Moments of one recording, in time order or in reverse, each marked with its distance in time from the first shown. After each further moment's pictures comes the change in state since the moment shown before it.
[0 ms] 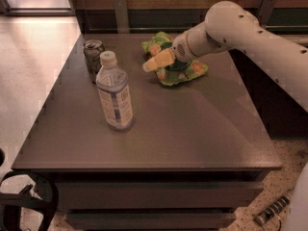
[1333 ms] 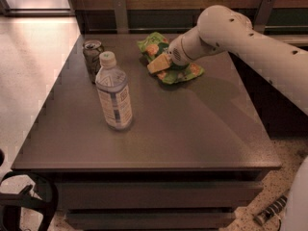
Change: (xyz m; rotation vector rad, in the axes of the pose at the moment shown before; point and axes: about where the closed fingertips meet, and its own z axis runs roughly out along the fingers) arm 0.008 0.004 0.008 0.026 0.037 -0.034
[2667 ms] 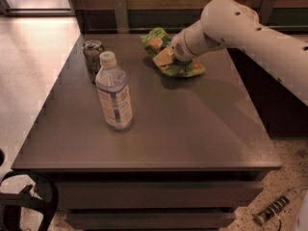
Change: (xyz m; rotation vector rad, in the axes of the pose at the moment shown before) arm -0.011 -0.001 -0.024 0.029 -0.014 -0.004
